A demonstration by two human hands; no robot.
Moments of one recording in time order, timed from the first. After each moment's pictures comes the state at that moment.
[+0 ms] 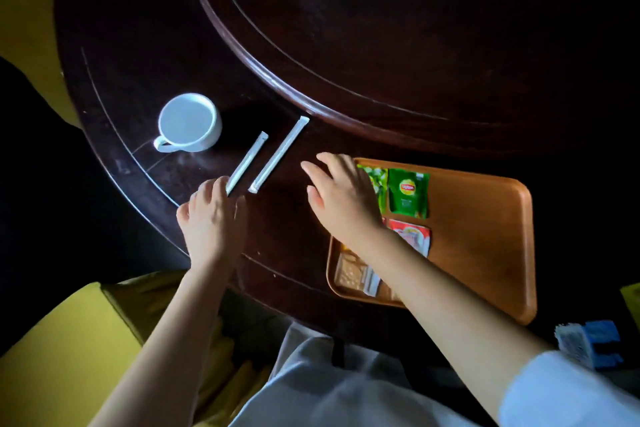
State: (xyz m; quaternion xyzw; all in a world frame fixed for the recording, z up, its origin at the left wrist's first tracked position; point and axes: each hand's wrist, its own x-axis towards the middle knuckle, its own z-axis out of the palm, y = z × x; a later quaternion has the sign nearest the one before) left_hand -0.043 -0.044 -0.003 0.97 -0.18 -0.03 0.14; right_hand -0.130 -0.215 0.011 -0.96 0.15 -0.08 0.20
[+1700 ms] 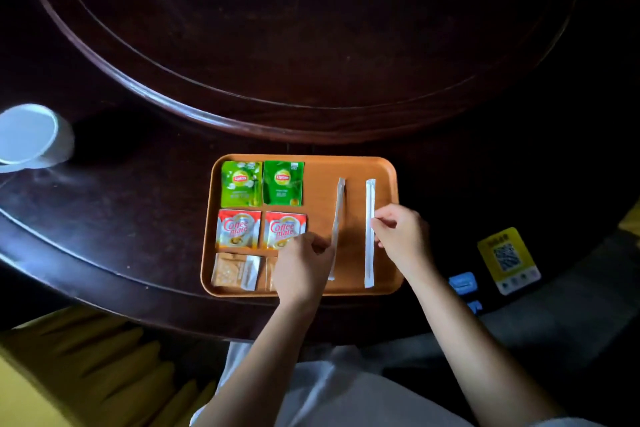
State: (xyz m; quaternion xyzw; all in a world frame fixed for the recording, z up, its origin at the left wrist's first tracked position) left_hand -0.266 -0.233 0.001 0.90 -0.13 -0.30 0.30; right_hand -0.348 -0.359 -0.015 -0.75 0.51 -0.06 0.42
